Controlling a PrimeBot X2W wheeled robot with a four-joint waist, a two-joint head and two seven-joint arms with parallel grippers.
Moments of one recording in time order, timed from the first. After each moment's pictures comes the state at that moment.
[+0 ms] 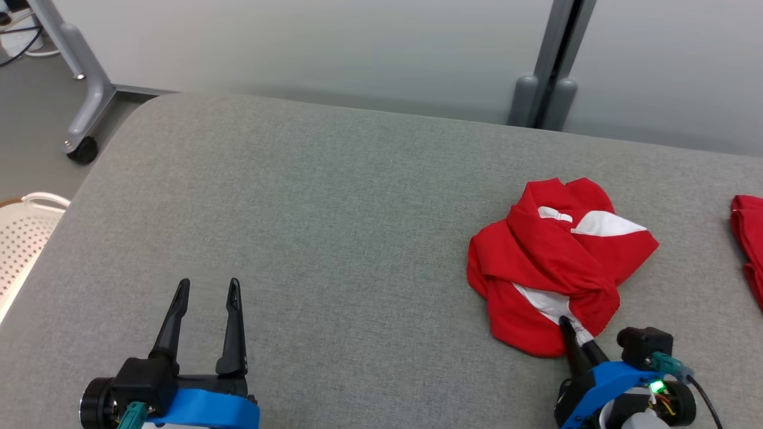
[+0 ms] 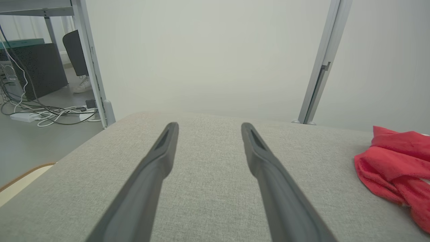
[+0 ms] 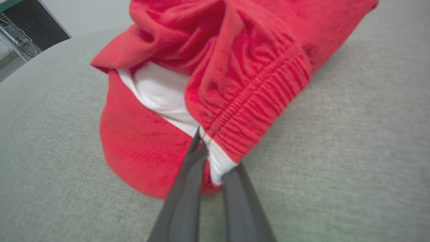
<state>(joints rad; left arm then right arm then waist) 0.00 0.05 -0.04 0.15 -0.13 -0.12 -0.26 -0.26 -0.05 0.04 0.76 0.24 0.13 -0.23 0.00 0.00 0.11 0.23</state>
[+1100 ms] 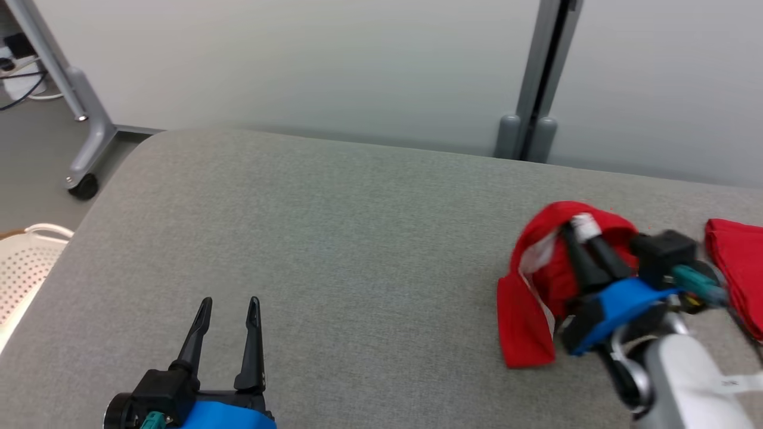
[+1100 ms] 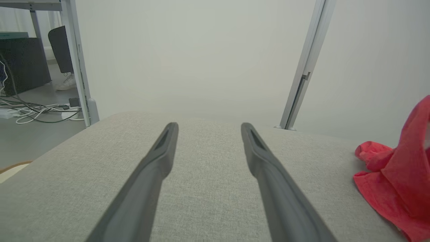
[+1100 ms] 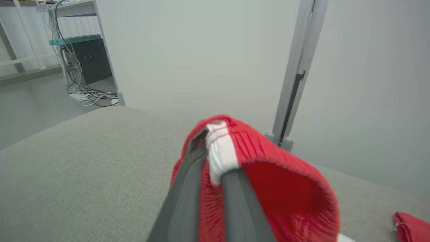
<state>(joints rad) 0.02 0.05 -0.09 0.19 -0.18 -0.11 -0.26 -0.27 -0.17 0.11 0.19 0.20 0.13 0.01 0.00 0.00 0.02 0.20</state>
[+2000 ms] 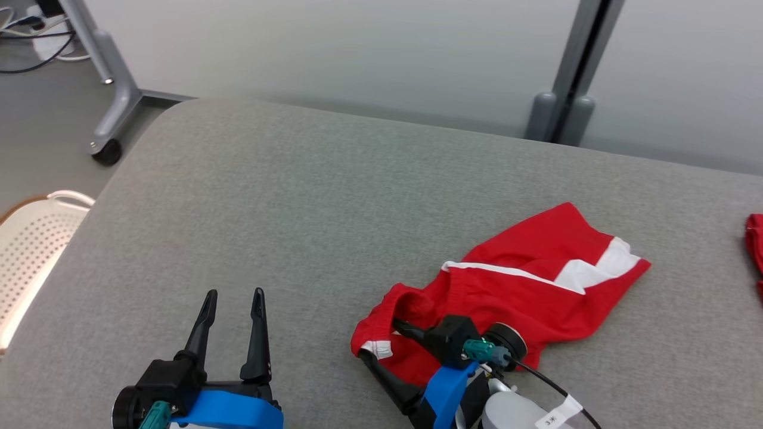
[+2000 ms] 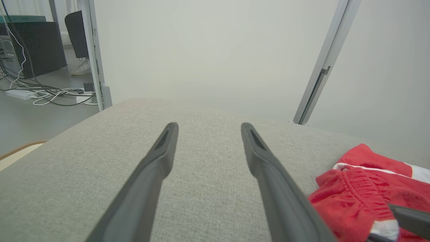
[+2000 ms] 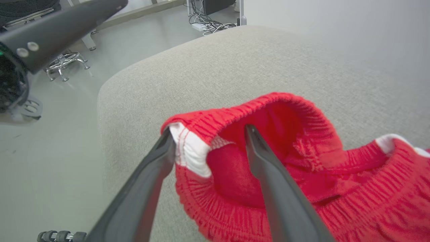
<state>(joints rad) -0.01 0.05 -0.13 0.21 -0.23 -0.08 -0.26 -0.46 -0.05 0.81 0.64 0.44 0.13 -0.15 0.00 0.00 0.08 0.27</state>
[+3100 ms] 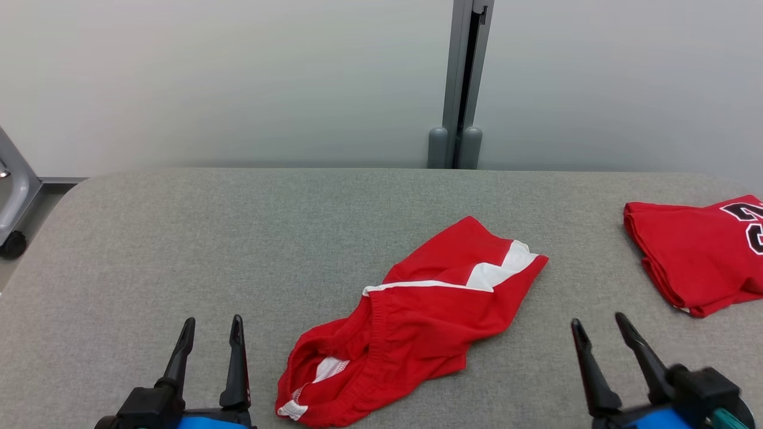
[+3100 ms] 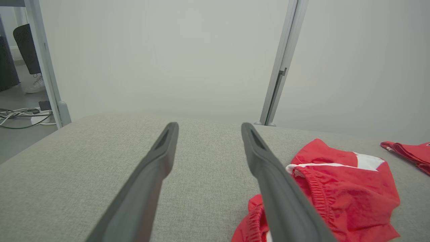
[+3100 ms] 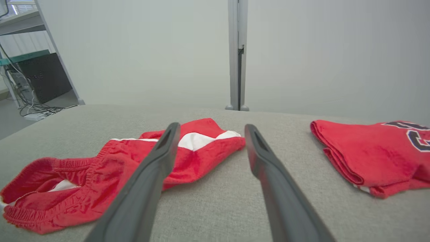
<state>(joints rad) 0.07 0.05 -0.05 0.19 -0.17 -0.11 -0.26 0.07 -0.11 0.07 0.08 0.18 0.13 -0.17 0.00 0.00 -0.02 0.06</state>
